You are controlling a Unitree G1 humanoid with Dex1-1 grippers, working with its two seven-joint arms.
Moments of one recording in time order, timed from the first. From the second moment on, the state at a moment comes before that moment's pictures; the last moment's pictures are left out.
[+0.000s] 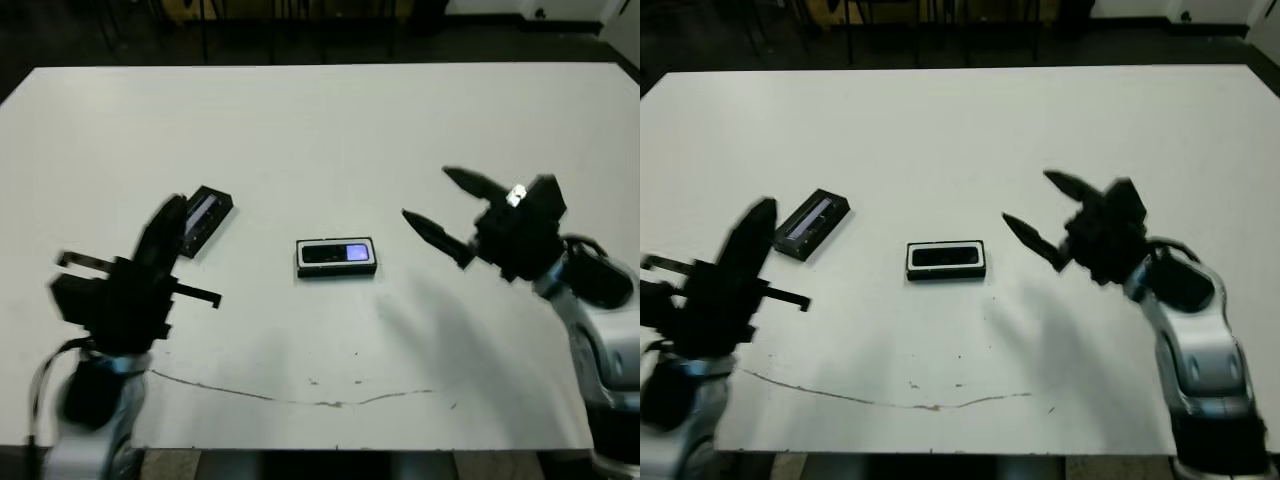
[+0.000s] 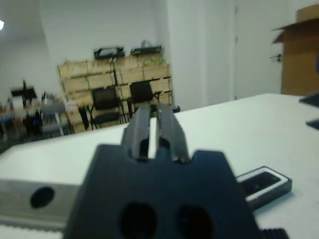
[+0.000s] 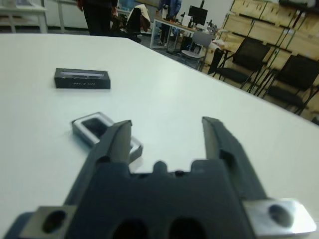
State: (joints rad) left arm 0.22 0.39 0.13 -0.74 -0.12 0.09 -0.24; right arm -0.08 -0.48 -0.07 -0.23 0.24 0.20 0.73
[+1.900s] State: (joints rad) left arm -0.34 0.45 0.07 0.01 -0.18 0.60 -0.39; right arm -0.07 -0.53 -0.05 -0.13 0.26 0.06 0.73
